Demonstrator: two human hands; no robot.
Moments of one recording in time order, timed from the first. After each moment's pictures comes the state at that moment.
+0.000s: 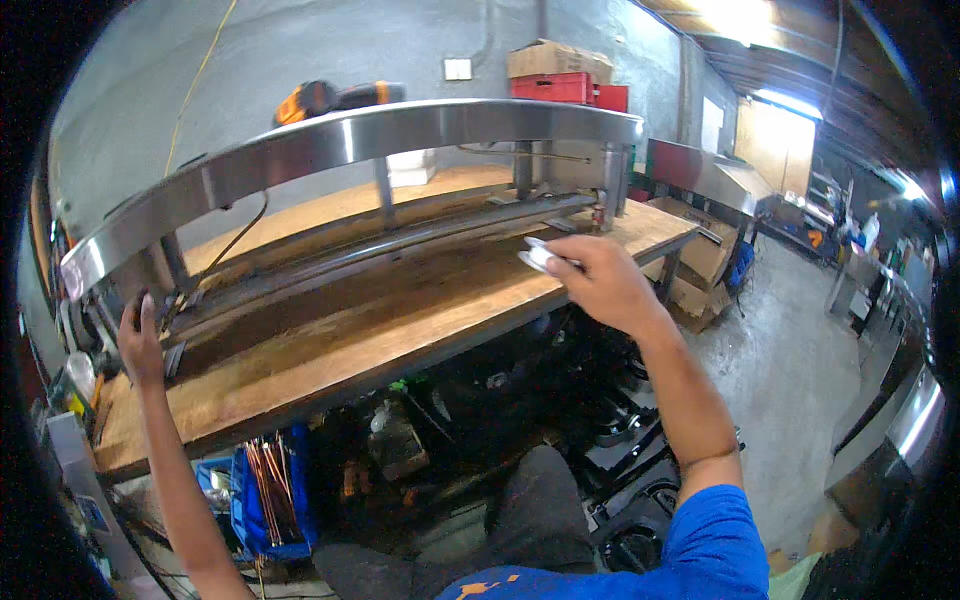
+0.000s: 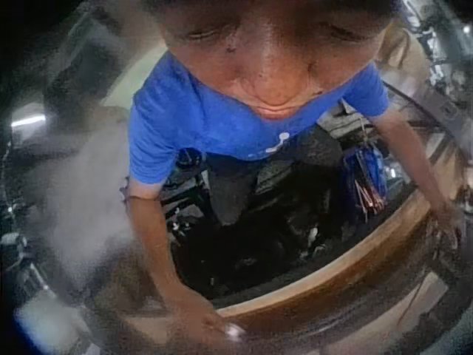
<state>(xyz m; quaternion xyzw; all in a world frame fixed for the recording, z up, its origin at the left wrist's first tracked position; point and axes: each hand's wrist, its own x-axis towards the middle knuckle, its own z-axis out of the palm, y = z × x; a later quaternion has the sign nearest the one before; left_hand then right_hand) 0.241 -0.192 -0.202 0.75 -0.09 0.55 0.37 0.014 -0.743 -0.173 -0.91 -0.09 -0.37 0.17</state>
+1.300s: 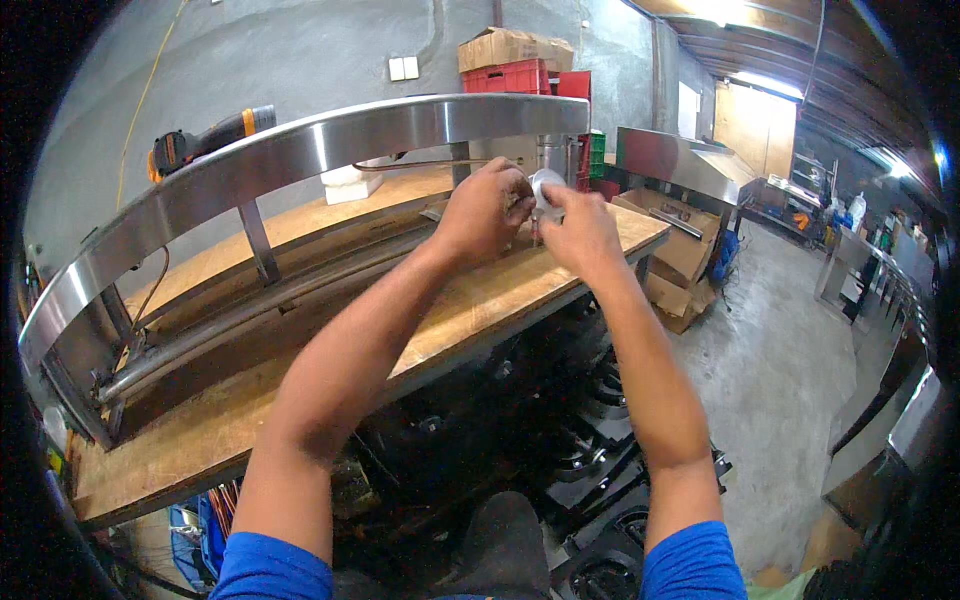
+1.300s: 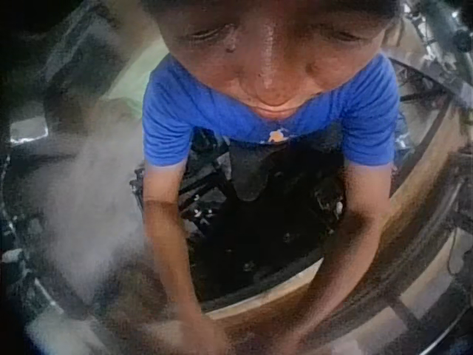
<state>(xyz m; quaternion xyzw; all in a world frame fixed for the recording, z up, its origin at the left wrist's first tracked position) 0.214 -0.831 -0.146 0.61 -0.62 0.32 0.37 0.095 -0.948 -0.167 -0.87 0.10 -0.47 0.13</state>
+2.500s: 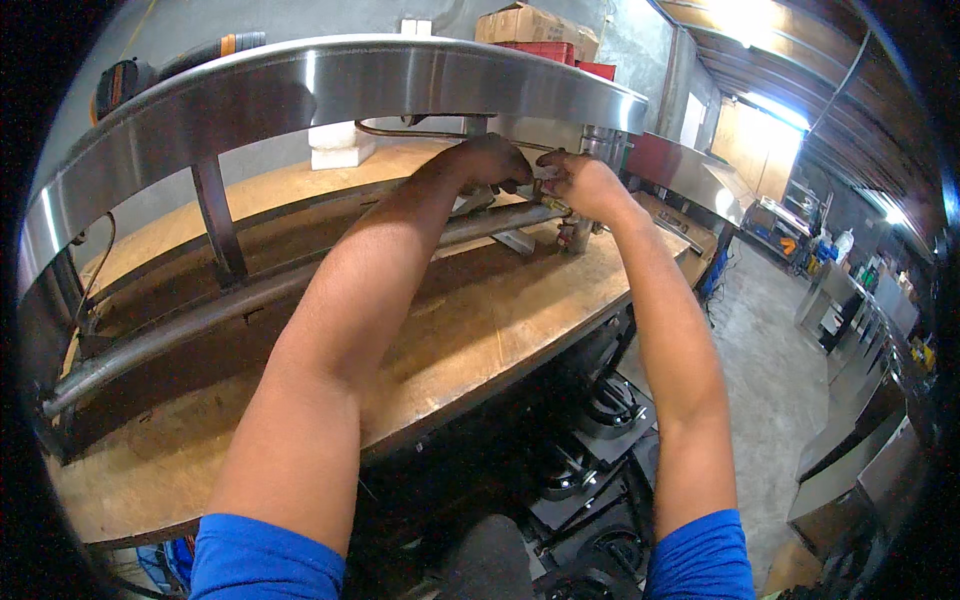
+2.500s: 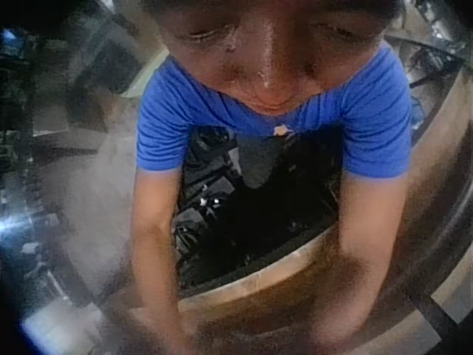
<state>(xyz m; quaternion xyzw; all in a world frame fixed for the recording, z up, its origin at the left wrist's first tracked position) 0.381 -0.887 -0.119 0.76 -0.60 -0.02 0.26 0.246 -1.046 -0.146 -0.94 0.03 -0.33 -0.01</state>
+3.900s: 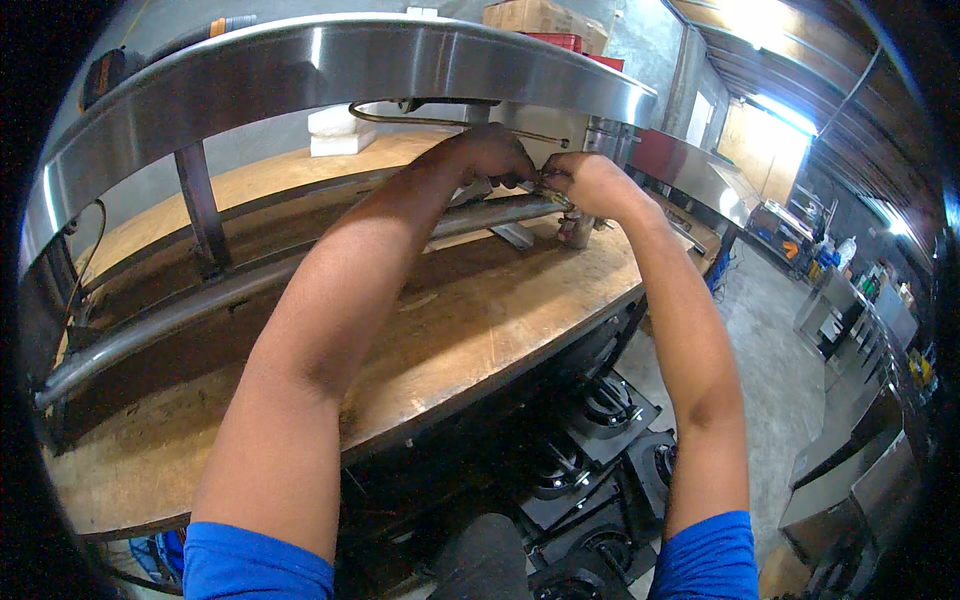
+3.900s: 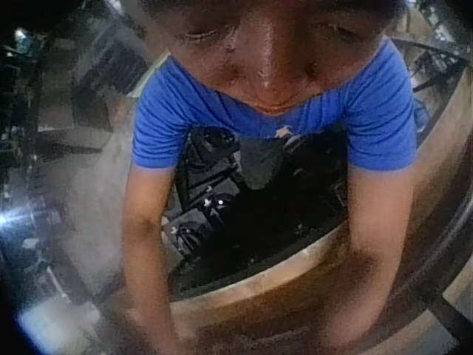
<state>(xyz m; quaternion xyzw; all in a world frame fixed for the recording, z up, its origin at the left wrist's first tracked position) 0.394 -0.903 -0.124 0.79 -0.56 -0.04 0.26 0.231 -1.030 -0.133 -0.97 0.03 -0.24 -0.02</state>
